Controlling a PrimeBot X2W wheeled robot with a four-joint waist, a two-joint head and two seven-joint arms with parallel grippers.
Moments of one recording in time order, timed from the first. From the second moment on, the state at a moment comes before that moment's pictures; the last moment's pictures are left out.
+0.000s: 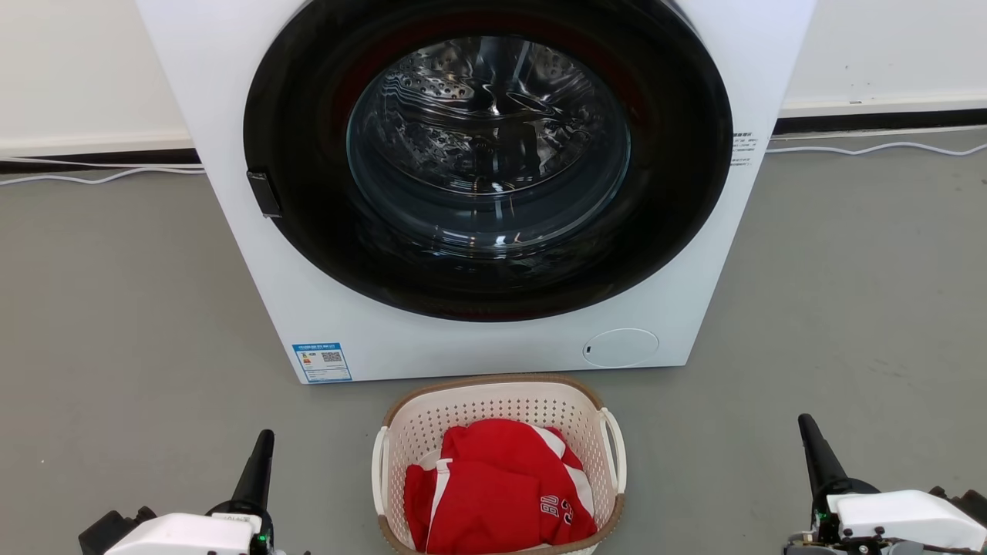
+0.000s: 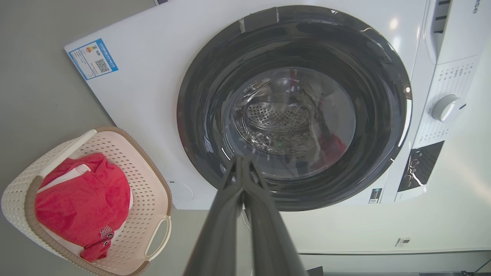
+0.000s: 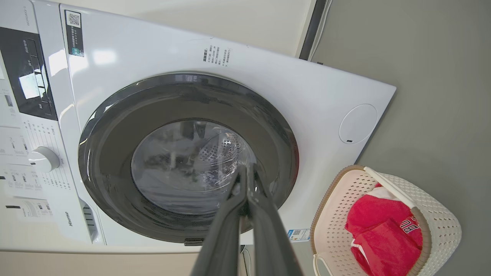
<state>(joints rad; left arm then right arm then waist) -0.02 0.04 0.08 0.30 -1.38 -0.10 0.05 -0.03 -0.05 -0.12 0.32 1.33 0.12 0.05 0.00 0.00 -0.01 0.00</state>
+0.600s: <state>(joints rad) -0.04 0.04 0.08 0.28 -1.56 -0.12 0.10 -0.05 -0.05 -0.13 0.29 1.55 0.12 0.09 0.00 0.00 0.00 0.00</state>
